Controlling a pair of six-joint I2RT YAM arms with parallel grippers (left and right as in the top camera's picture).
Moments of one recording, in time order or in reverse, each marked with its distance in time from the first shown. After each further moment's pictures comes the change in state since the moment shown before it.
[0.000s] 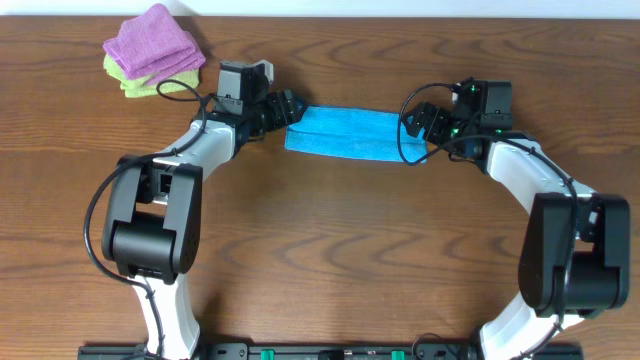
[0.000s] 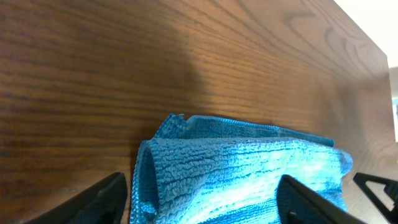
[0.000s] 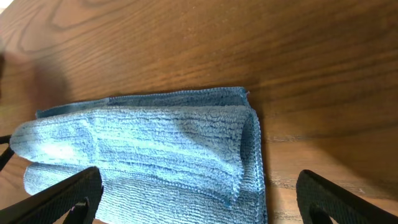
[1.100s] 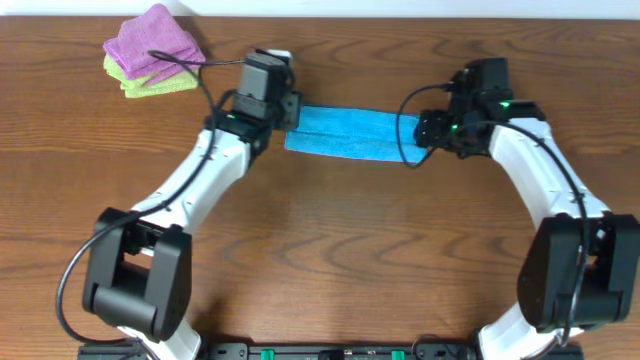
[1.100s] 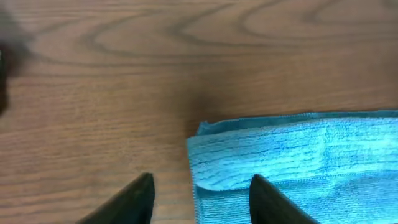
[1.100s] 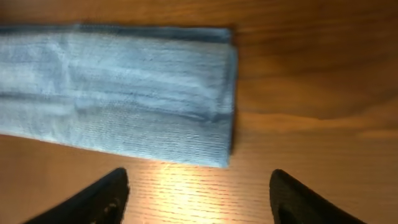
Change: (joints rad) left arm -0.178 -0.257 0.010 -0.251 -0.551 0.388; right arm 0.085 -0.066 0.216 -0.527 0.218 -0.235
